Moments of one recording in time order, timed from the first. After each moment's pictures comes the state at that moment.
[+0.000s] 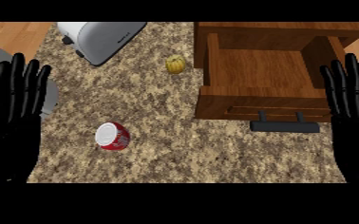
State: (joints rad) left arm -0.01 0.11 0.00 -2.10 0.02 0.03 -0.02; right arm -0.01 -0.12 0.01 -2.10 -0.01 -0.03 -0.01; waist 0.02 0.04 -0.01
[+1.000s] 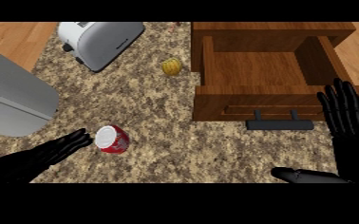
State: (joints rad) left arm 0.16 0.55 -0.03 -2.04 0.60 -0.74 0.05; right arm 0.15 -0.12 -0.02 -2.10 -0.02 -0.04 0.17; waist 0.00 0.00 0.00
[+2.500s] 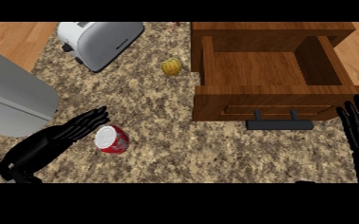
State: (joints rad) left arm 0.03 0.29 0.07 -1.72 0.33 -0.89 0.05; right arm 0.25 -0.11 -0.18 -2.05 -0.09 0.12 0.04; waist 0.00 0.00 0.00
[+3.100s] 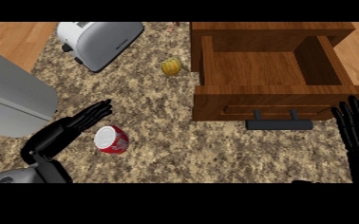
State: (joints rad) left arm -0.05 0.26 0.11 -1.46 0.04 -0.88 -0.20; right arm 0.25 -0.08 -0.19 -2.03 -0.07 0.15 0.02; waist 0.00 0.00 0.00
